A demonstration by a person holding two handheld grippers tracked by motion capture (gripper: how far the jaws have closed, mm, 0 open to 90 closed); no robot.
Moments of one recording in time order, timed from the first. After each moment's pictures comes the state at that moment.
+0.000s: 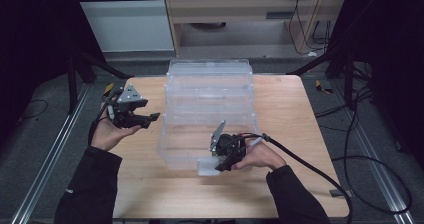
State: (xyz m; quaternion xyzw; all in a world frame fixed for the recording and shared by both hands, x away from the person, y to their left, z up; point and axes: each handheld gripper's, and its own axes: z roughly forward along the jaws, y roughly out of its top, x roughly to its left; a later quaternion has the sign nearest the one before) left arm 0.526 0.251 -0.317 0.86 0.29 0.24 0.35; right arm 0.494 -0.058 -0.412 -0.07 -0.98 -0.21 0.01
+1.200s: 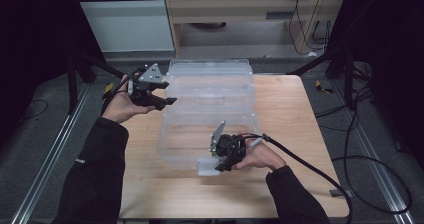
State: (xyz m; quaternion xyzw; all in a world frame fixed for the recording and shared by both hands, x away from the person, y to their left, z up) left arm 0.570 0.206 -0.280 0.90 0.16 0.23 0.33; right arm 0.492 -0.058 -0.413 -0.07 -0.97 -0.21 0.00
